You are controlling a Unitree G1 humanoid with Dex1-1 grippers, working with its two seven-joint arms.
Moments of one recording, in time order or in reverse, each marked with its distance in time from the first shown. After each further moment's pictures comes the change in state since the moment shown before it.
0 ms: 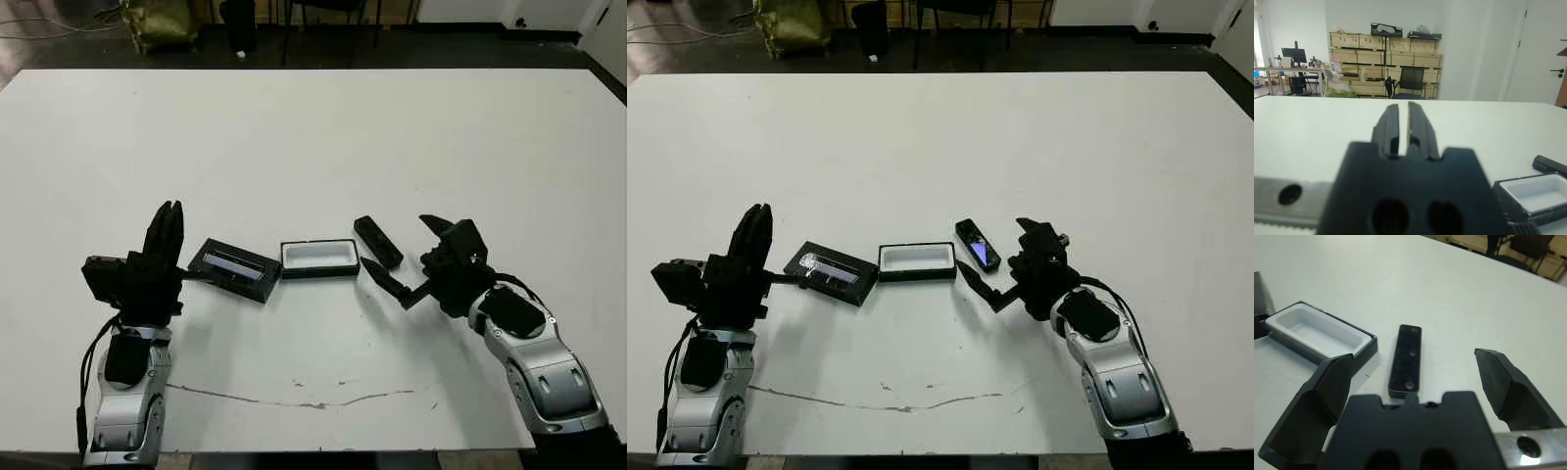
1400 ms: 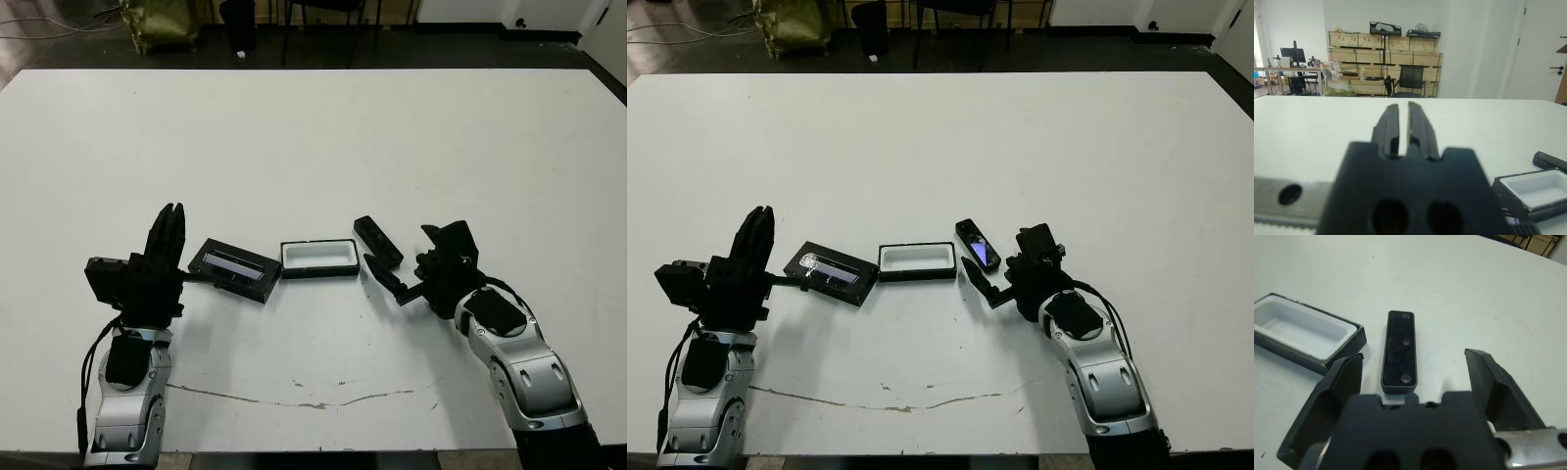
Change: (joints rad) left arm 0.002 0.000 0.000 0.015 0.009 -0.012 -0.008; right arm -0.019 0.040 0.032 0.036 -0.044 0.058 -0.070
